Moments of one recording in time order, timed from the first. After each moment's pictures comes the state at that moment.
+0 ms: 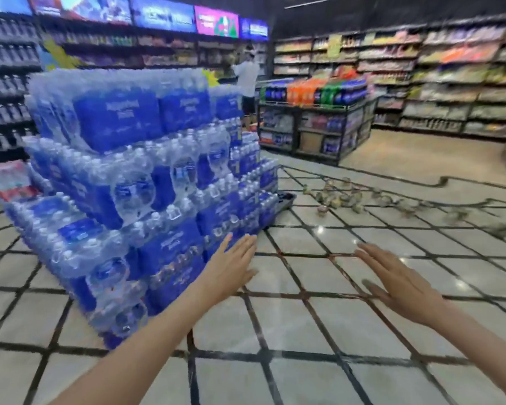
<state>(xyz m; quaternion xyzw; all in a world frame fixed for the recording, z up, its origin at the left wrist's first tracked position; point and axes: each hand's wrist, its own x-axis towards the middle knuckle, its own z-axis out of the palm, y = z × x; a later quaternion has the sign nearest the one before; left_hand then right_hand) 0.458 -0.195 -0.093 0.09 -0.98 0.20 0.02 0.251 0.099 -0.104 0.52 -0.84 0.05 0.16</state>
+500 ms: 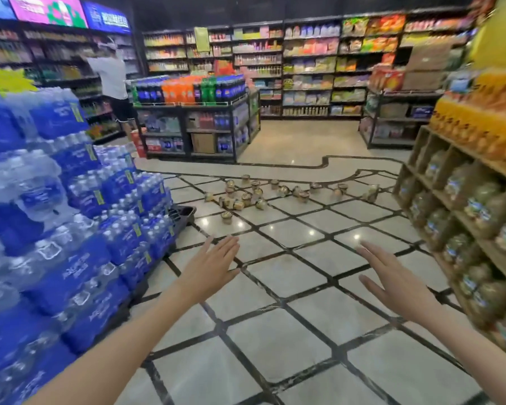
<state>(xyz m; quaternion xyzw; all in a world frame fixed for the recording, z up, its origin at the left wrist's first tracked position) 0.051 -0.114 -0.107 -0.10 -0.98 0.15 0.03 -0.027 0.260 -0.146 0.27 -0.95 0.10 0.12</state>
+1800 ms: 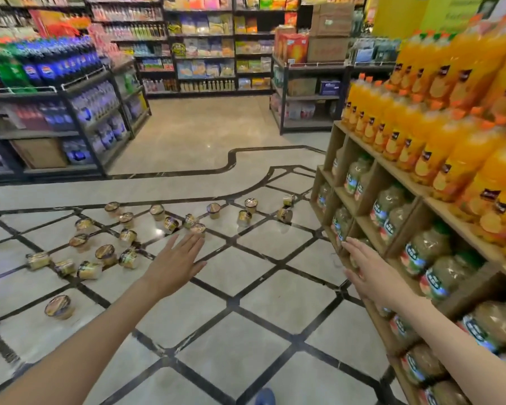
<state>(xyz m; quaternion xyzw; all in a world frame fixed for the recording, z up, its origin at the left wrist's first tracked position) -0.953 0.171 -0.175 -0.20 -0.97 0.12 0.01 -0.912 0.582 -0.177 0.06 -0.99 0.12 -0.01</state>
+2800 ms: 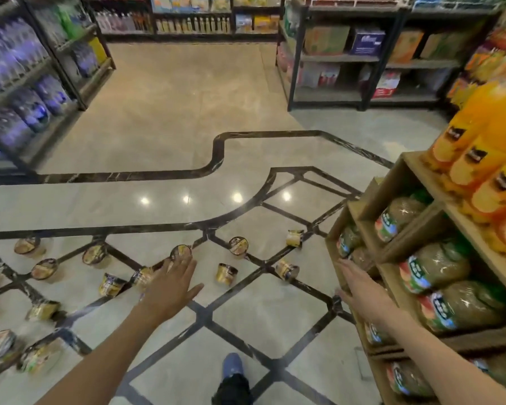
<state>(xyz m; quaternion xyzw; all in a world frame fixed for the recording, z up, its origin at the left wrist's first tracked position) -1.716 0.245 -0.330 -0.11 -0.98 0.08 -0.16 -1.705 0.653 -0.312 0.03 -0.98 0.10 -0.18</state>
